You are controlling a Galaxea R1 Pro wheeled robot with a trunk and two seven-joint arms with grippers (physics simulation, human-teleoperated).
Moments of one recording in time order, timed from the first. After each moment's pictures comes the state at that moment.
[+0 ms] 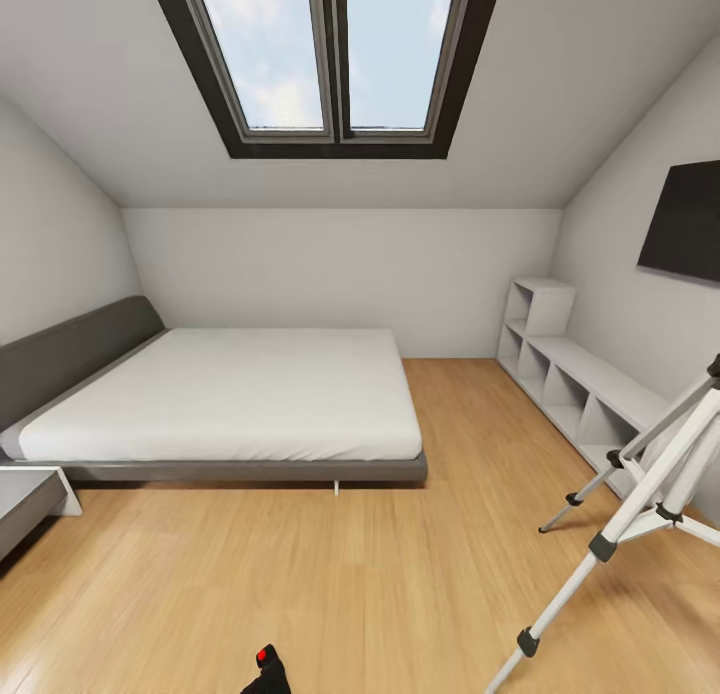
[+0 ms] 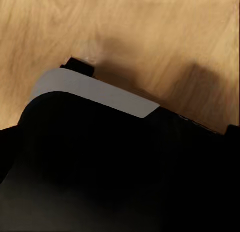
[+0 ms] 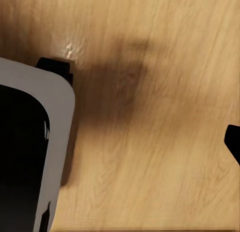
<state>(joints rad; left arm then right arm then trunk) 0.00 -0.03 0.03 -0.24 0.43 0.01 0.00 -0.12 -0.16 -0.06 -0.01 0.30 -0.09 0.03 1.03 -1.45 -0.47</state>
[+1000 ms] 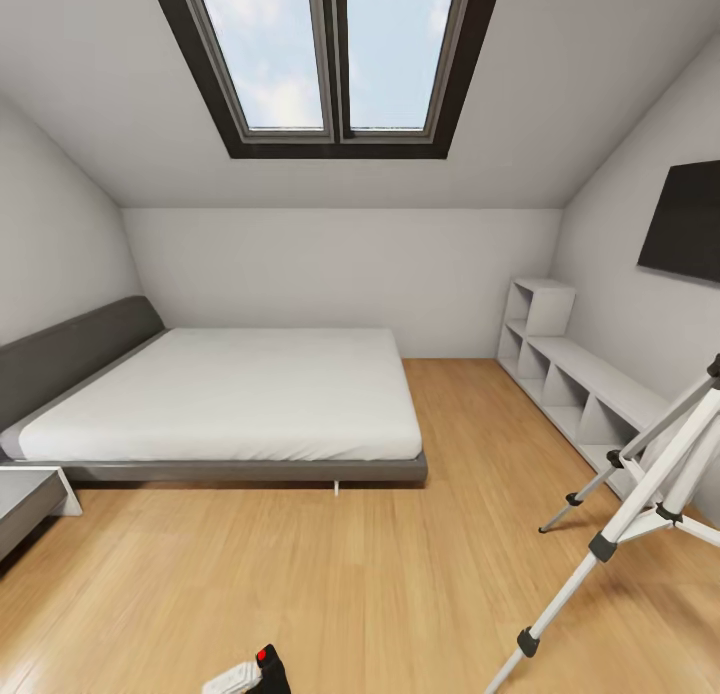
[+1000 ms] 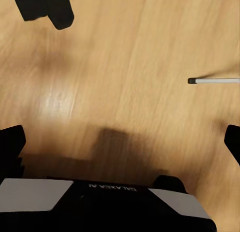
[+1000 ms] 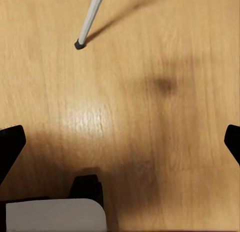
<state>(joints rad) 0.00 -0.03 0.03 -1.09 0.42 0.70 0.05 -0.11 -0.18 -0.23 -0.62 0.08 0.33 0.21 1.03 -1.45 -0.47</state>
